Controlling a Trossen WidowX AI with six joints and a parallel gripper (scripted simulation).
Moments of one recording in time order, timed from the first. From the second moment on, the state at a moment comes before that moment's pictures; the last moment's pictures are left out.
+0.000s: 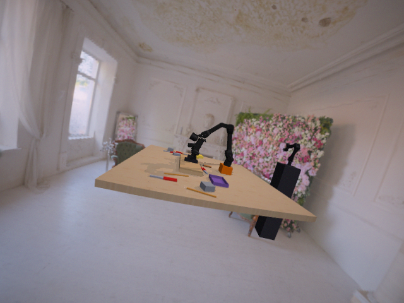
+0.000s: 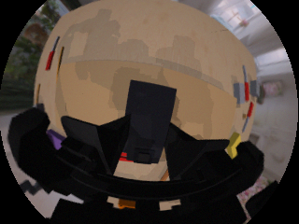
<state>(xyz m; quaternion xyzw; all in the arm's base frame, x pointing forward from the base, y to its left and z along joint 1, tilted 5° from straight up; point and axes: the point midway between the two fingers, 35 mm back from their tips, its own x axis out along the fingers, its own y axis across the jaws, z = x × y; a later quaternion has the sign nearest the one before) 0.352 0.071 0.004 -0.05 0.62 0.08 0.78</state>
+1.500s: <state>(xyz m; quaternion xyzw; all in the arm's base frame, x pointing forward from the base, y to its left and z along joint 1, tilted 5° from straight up) 0.368 -0.012 0.003 -0.05 0.62 0.08 0.78</state>
